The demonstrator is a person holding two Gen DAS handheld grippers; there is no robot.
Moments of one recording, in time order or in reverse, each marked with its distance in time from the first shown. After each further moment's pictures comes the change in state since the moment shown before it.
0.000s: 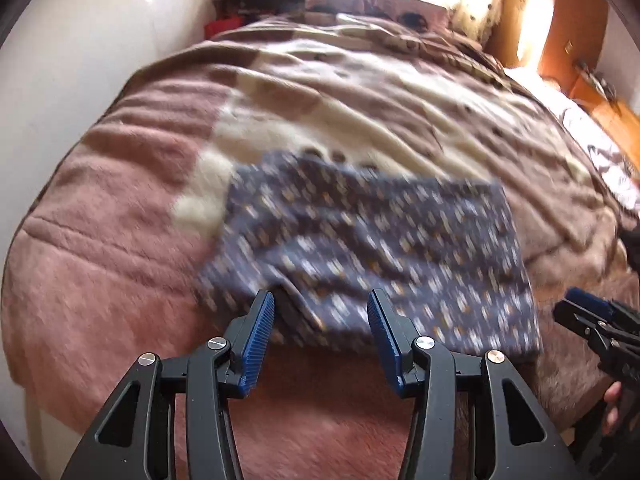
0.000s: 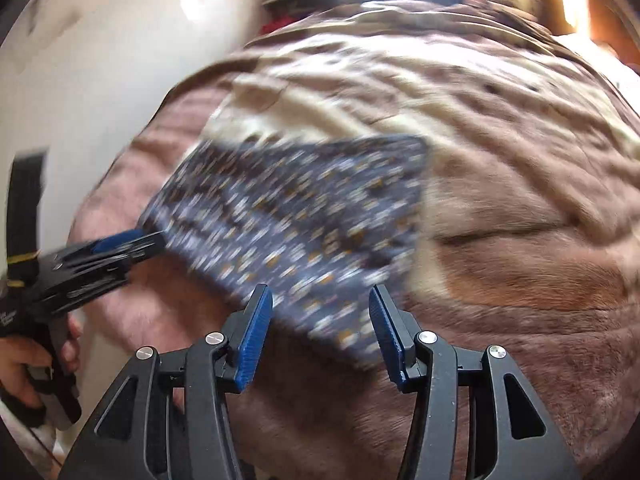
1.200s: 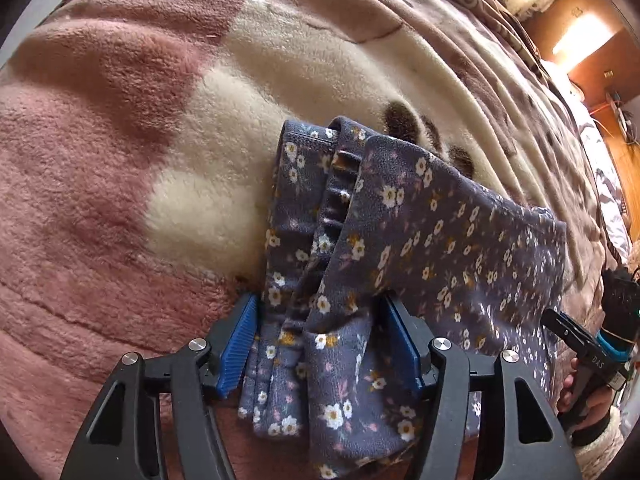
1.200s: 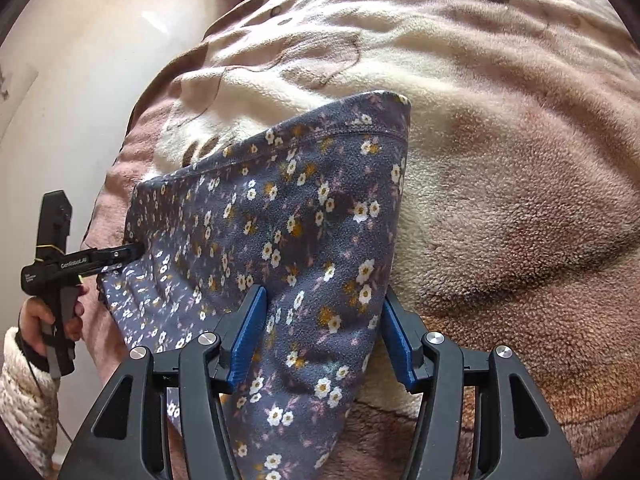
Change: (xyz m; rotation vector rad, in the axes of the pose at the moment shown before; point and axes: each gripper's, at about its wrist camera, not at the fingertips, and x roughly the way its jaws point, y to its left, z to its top) left arm 0.137 0.085 0.058 -0.151 0.368 -0.183; right arm 0.107 -0.068 0.047 0.173 0.169 0.193
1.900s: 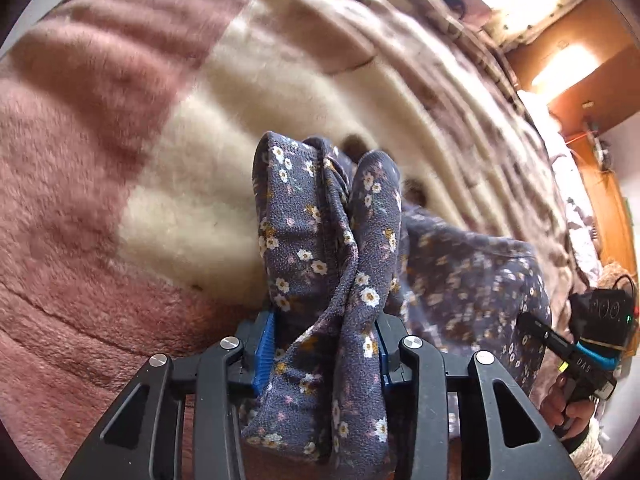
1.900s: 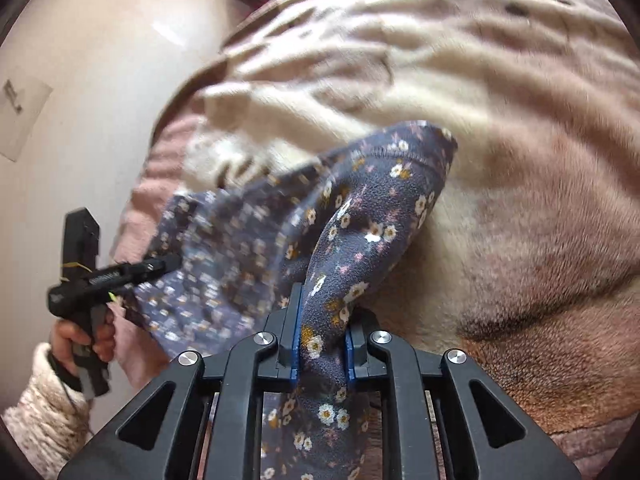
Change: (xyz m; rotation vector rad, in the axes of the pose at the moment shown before) left arm -0.017 -0.024 0.002 -0.046 -0.098 -0.128; right arm -0.014 0.023 0.018 0.015 -0.037 0.088
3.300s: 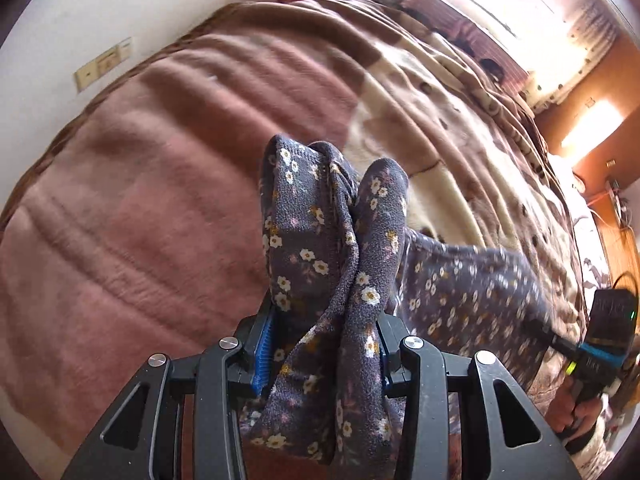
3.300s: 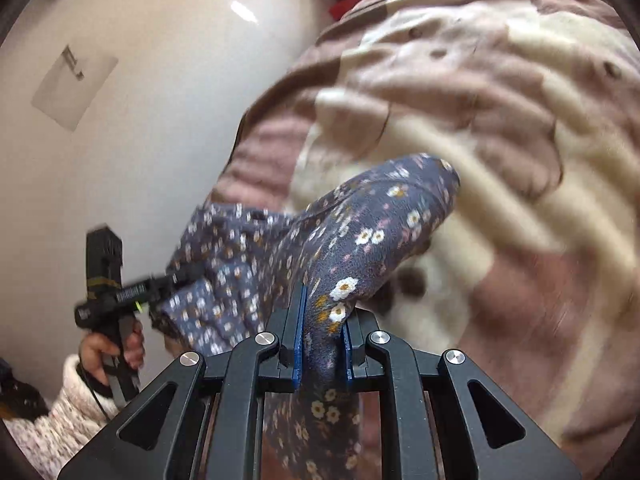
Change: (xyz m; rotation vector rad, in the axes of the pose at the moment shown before) left arm -0.115 0.079 -0.003 -0.135 -0.174 0.128; right arm -0.019 0.063 0.060 -0.174 0.065 0.209
